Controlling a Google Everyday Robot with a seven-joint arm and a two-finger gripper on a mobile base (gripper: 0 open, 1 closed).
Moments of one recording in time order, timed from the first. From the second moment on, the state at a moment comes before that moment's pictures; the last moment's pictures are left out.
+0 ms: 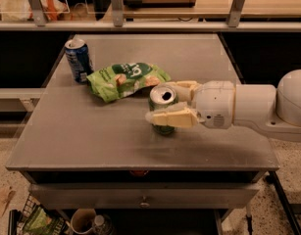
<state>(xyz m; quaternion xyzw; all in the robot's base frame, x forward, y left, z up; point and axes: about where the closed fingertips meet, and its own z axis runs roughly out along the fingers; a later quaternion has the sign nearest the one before) 0.474 -0.039 0.902 -0.47 0.63 0.35 0.52</state>
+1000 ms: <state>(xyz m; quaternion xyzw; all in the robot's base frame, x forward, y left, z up) 0.480 -0.029 0.955 -0.57 0.56 0.31 0.52</state>
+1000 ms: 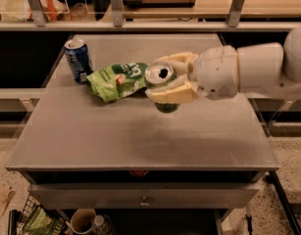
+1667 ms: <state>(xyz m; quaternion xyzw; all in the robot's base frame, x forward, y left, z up) 0.487 -0.024 0.972 -0.75 0.46 0.20 0.43</state>
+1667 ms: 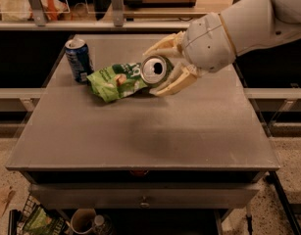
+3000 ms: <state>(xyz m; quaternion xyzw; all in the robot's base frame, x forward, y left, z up) 0.501 -0.086 0.893 -0.87 0.38 -0.04 0.31</state>
